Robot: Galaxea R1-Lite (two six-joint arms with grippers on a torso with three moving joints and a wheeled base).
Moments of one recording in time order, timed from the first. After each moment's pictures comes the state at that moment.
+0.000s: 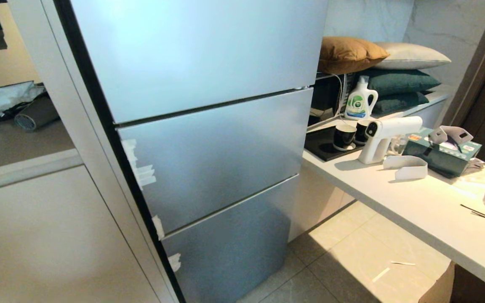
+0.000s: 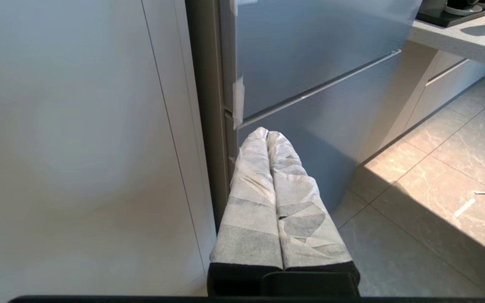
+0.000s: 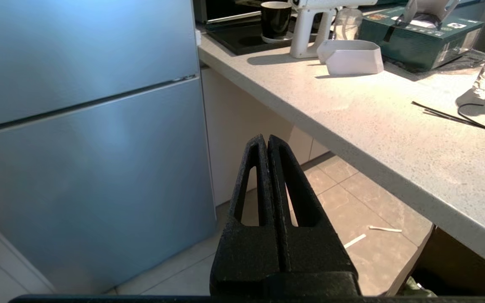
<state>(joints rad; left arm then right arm) -0.01 0.00 0.00 0.00 0.00 0.00 0.00 0.00 0.00 -0.09 -0.02 0.02</state>
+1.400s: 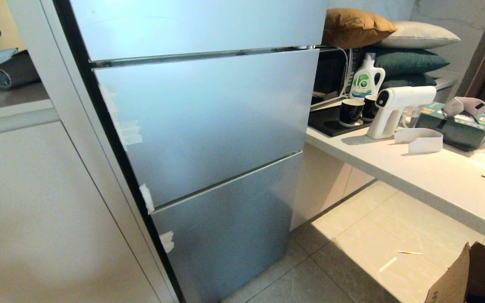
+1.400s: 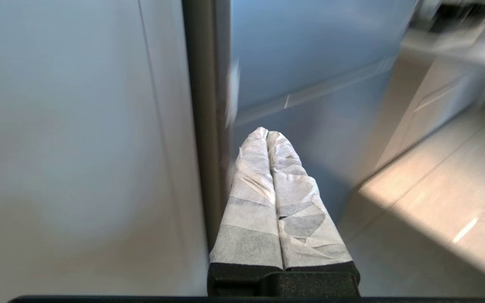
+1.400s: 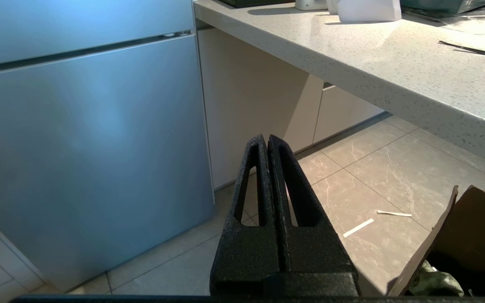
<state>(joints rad) -0.01 0.05 -0.17 -0.02 -0.02 -0.05 0.00 0.00 0.00 -0.09 -0.02 0.02</state>
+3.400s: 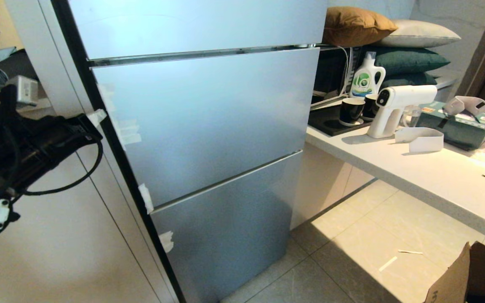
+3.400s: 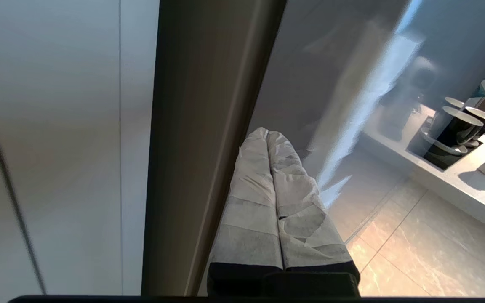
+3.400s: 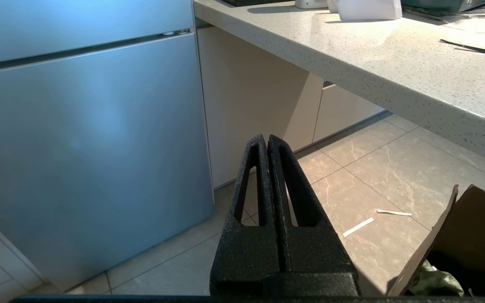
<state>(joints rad) 0.07 1.71 -0.83 -1.04 -0.23 -0.21 0.00 0.00 0.00 -0.08 -0.02 0.02</state>
